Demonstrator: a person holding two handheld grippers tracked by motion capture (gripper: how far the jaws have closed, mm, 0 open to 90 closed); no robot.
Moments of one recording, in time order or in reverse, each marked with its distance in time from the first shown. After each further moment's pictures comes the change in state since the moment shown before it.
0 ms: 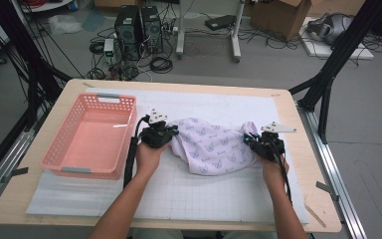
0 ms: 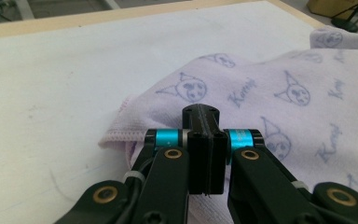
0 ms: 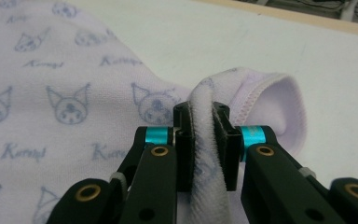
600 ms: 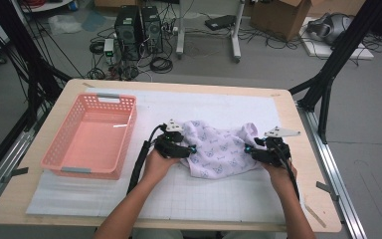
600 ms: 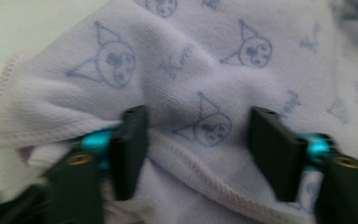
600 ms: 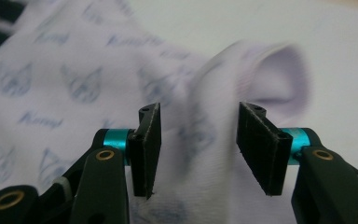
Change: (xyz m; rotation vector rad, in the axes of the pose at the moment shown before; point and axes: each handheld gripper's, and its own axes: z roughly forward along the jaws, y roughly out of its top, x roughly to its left) left arm -0.037 -0.019 0.023 0.169 -0.074 0.157; right arm -0.001 -0.010 -0.018 0.090 0.063 -0.053
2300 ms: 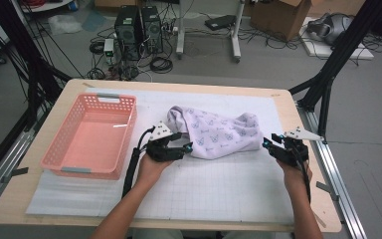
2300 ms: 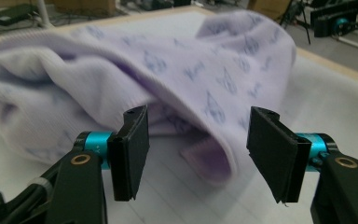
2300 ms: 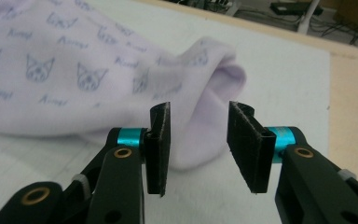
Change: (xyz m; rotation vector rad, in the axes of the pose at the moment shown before) left arm 0.004 -0.021 -0.029 -0.261 -0.104 -0.006; right arm -0.027 -0.011 -0.034 -0.118 -0.160 0.029
